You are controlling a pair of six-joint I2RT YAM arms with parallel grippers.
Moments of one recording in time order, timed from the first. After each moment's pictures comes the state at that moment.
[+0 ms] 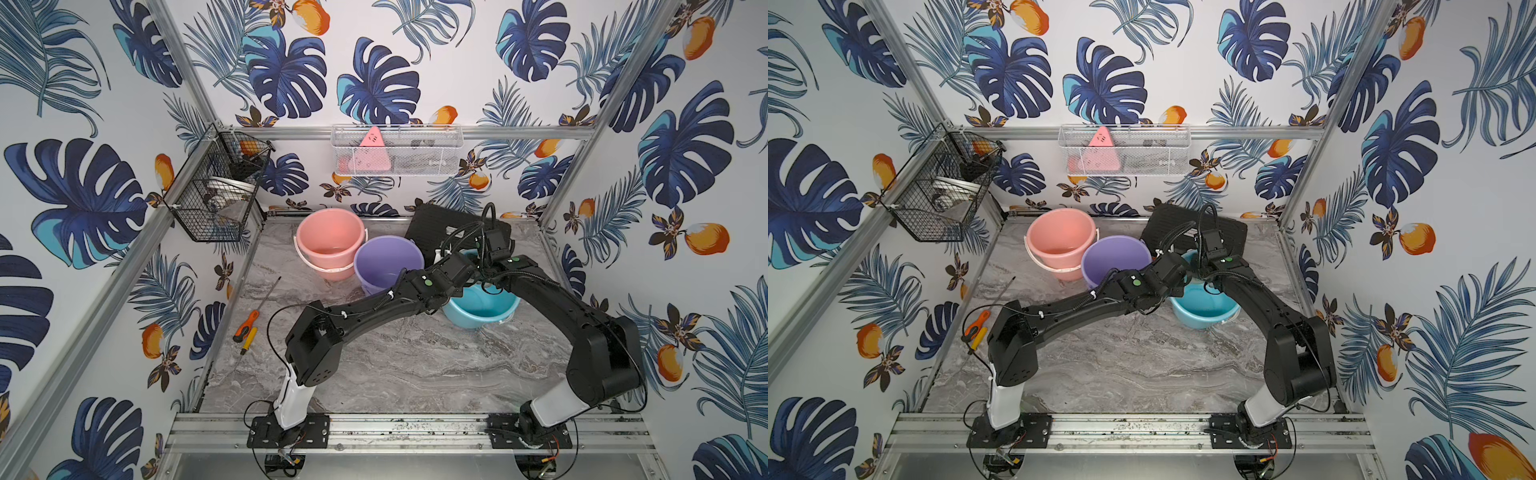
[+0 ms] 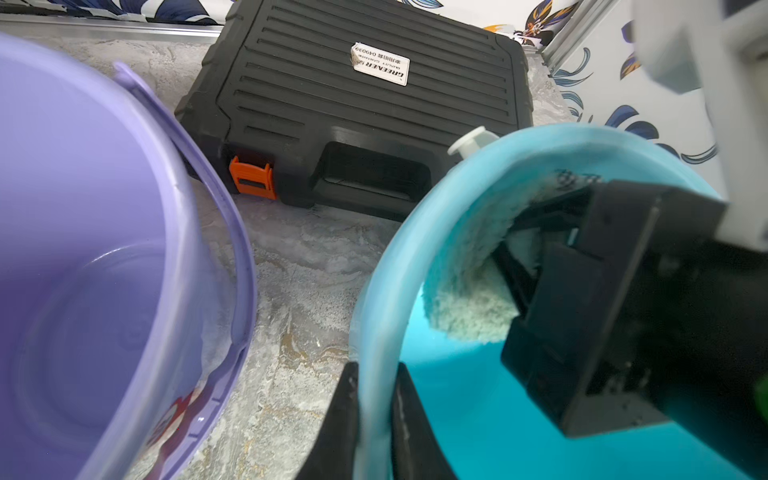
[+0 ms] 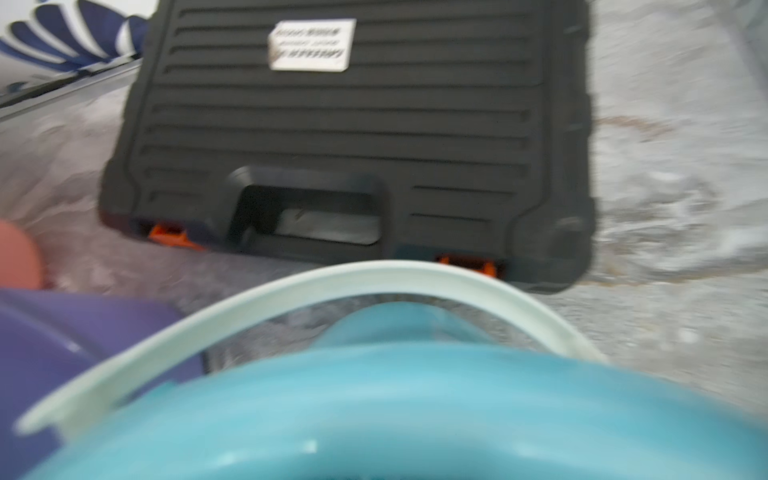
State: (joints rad) left arm -0.93 2.15 1.78 -0.57 -0.44 -0.71; right arm 0.32 1.58 1.23 -0.55 0.27 0.49
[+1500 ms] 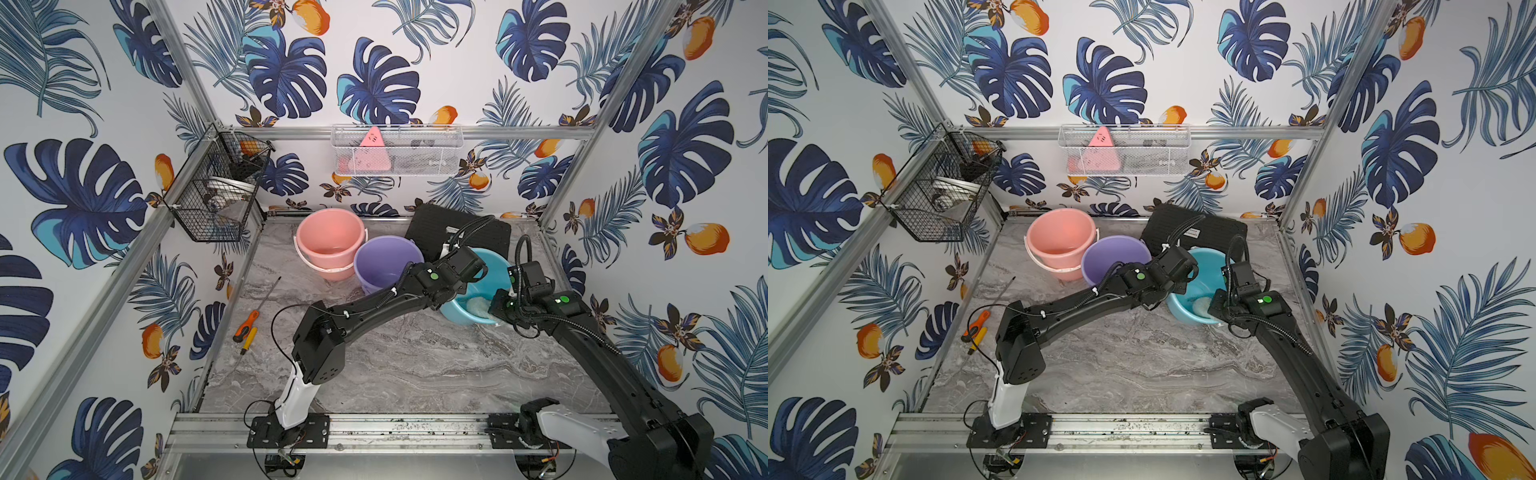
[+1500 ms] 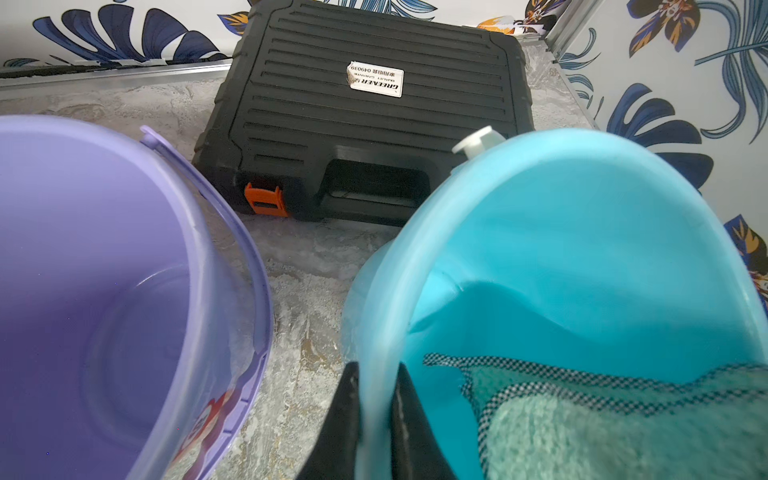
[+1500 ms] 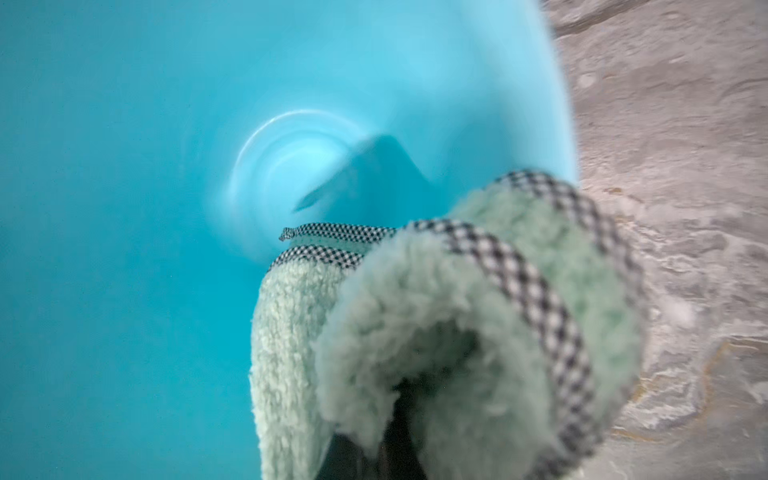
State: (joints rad) left arm -0.94 2.20 1.92 -0.70 -0.49 -0.62; right arm 0.25 1.12 1.00 -0.92 0.10 0.66
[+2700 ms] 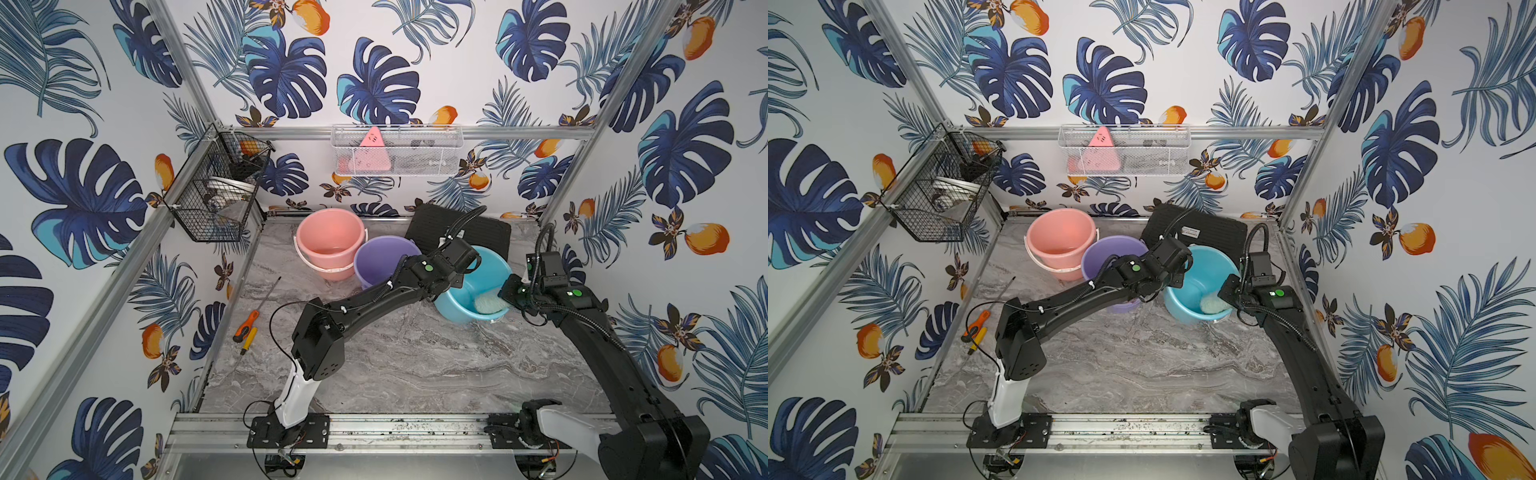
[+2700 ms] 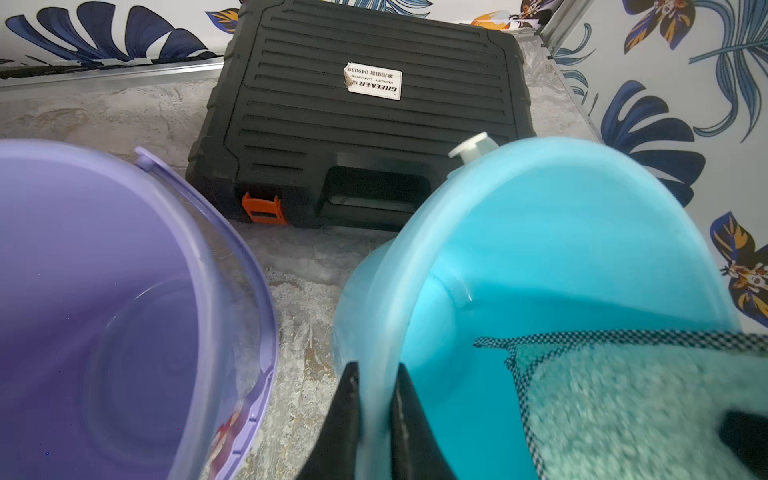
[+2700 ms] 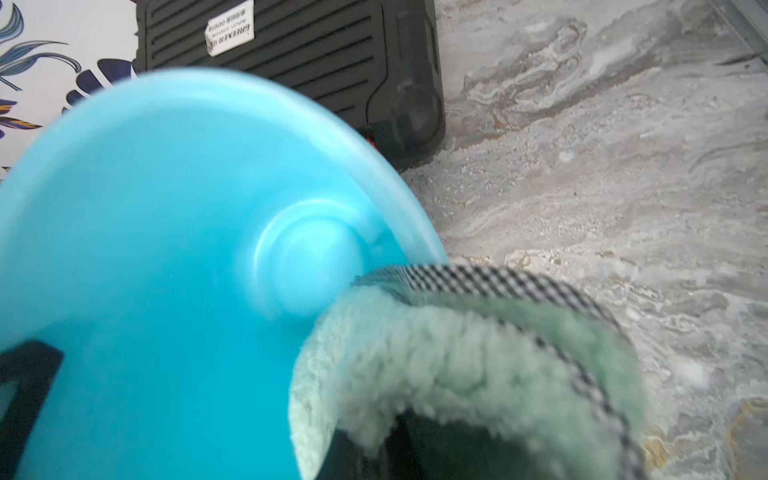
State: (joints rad) left arm -0.88 2.22 1.98 -0.72 -0.42 -0.59; right arm 0.13 1.10 1.01 -0.82 0.01 0.64
